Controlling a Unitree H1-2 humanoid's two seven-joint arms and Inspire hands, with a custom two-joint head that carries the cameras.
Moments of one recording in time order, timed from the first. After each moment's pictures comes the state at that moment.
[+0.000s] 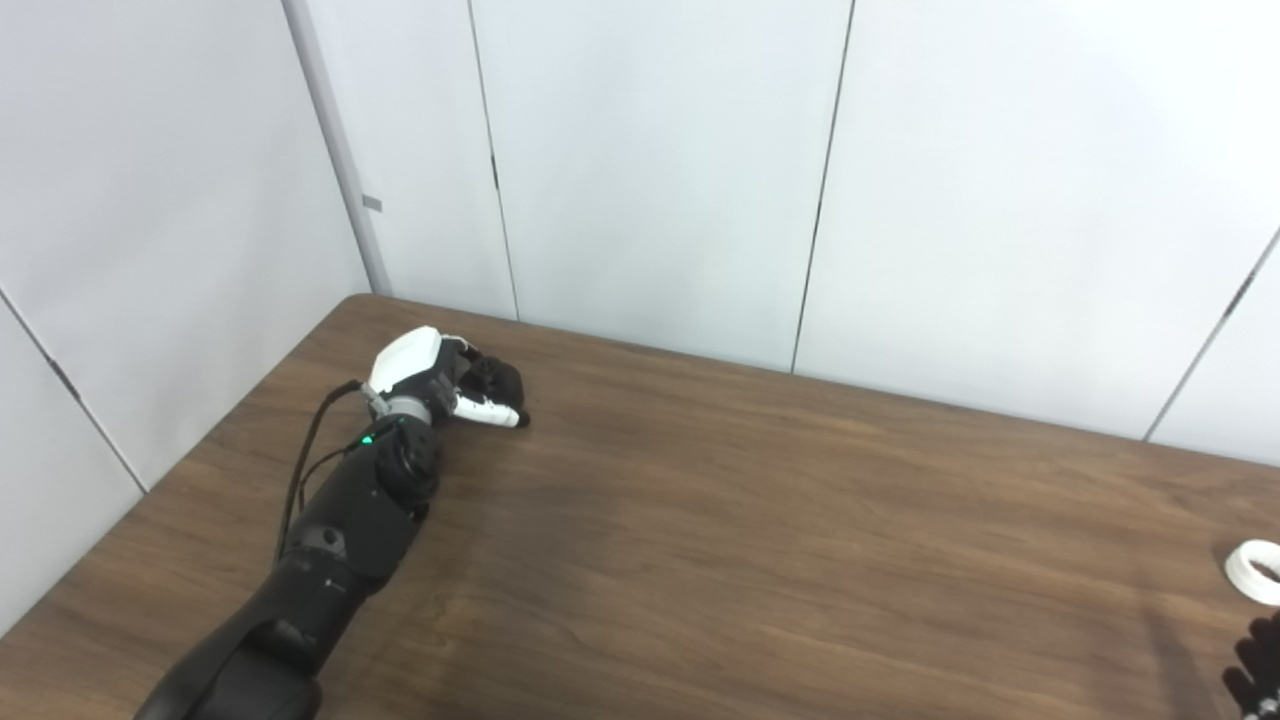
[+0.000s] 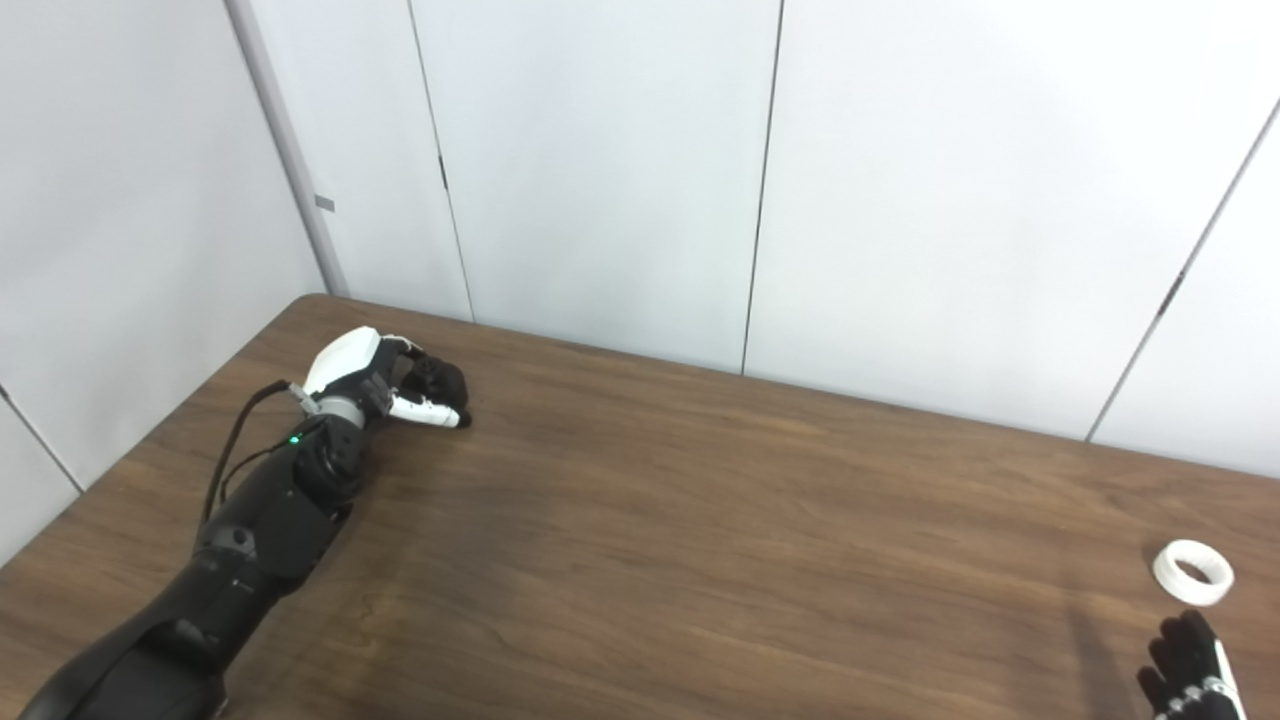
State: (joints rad) left arm -0.56 0.53 -0.10 0.59 0.52 0.34 0.07; right arm 0.17 -0.20 -0.15 -0.12 0.23 -0.20 0.20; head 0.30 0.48
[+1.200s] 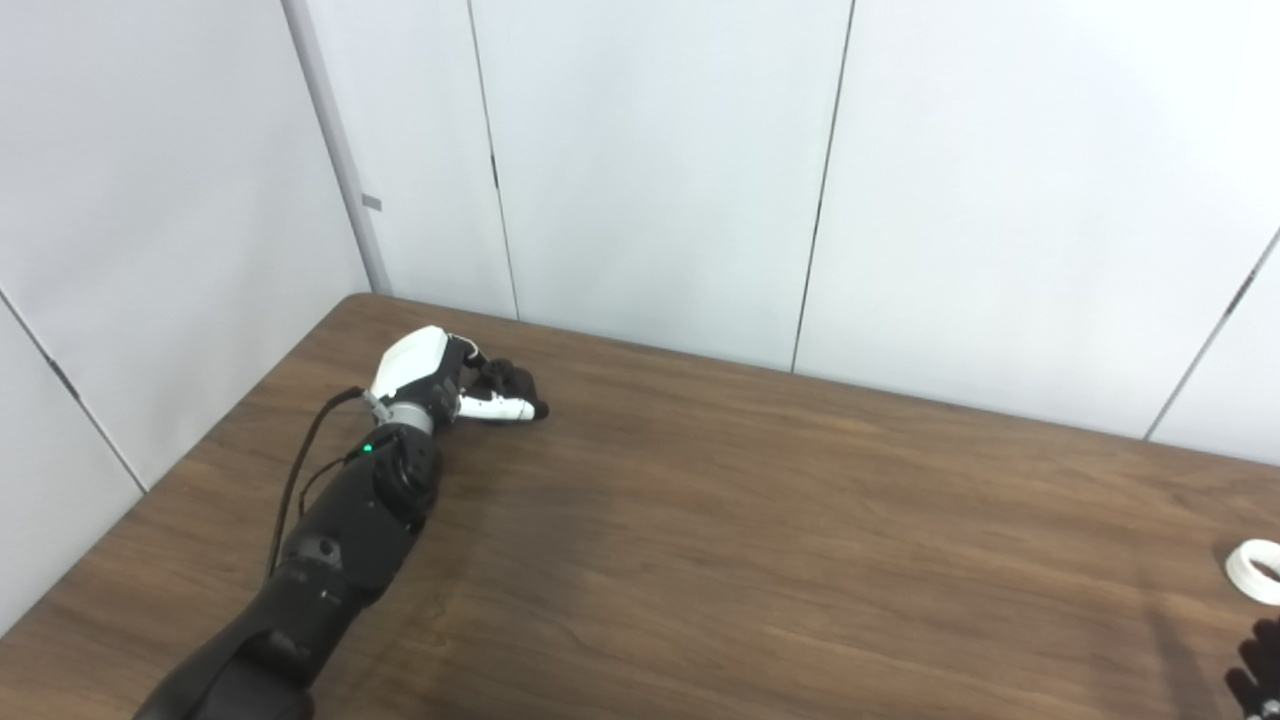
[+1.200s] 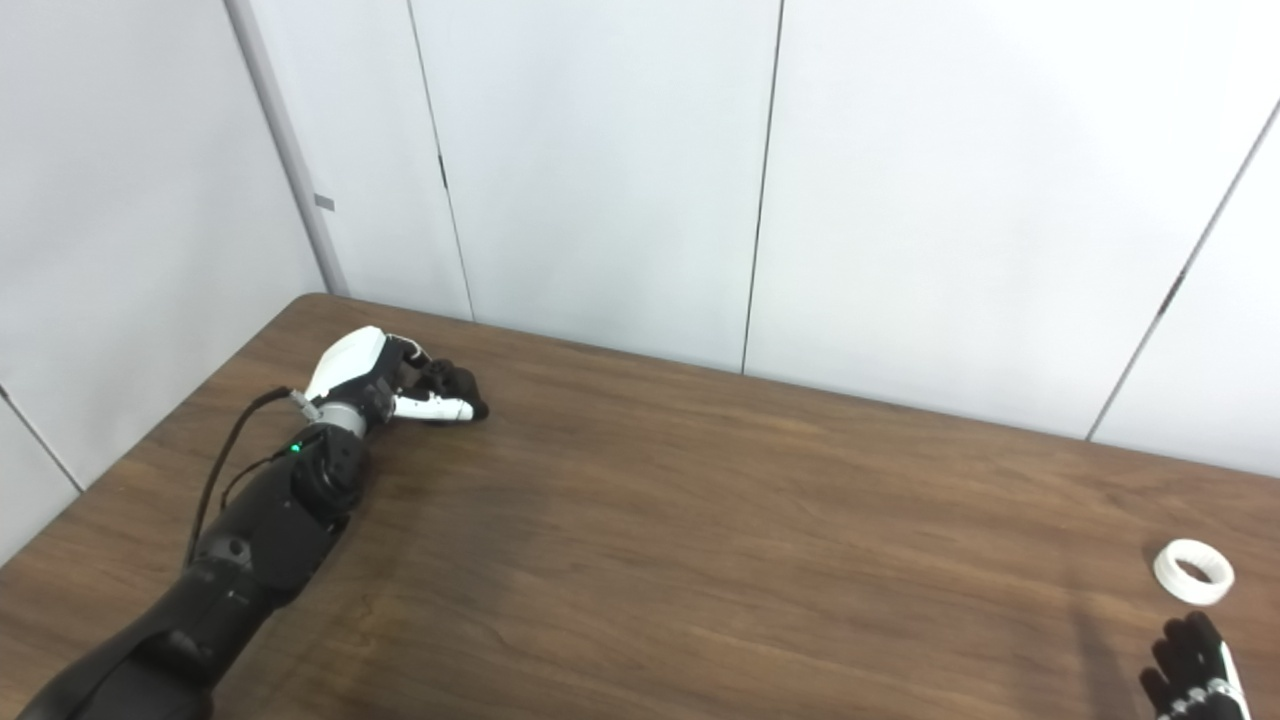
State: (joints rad) left arm -0.51 0.53 -0.12 0.53 0.53 0.27 0.12; right arm 0.17 -0.19 -0.15 -0.12 0.25 -0.20 0.20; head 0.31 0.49
